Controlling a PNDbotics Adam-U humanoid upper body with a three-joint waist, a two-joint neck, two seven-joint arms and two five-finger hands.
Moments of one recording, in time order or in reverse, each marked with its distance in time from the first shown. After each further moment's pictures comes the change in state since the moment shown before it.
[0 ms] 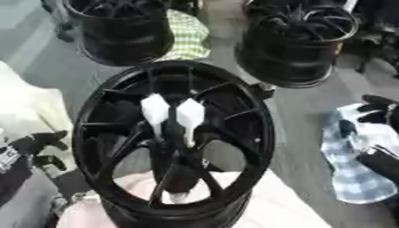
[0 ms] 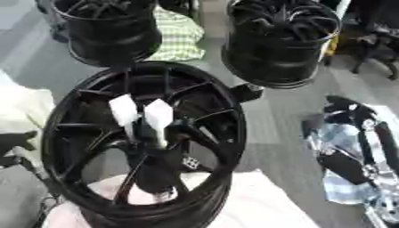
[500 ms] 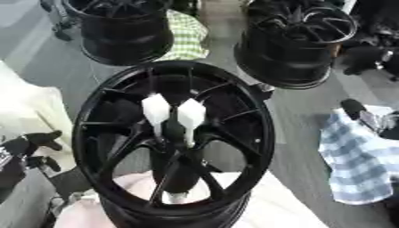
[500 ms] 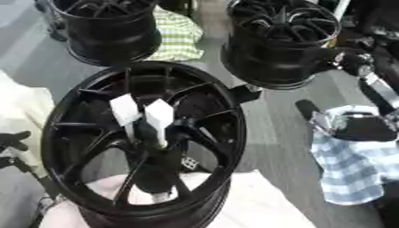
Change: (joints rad) left arm -0.002 0.009 -0.007 -0.016 0.017 0.016 0.000; right arm -0.267 -0.306 0.065 -0.007 -0.198 -0.203 0.340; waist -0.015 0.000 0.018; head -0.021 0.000
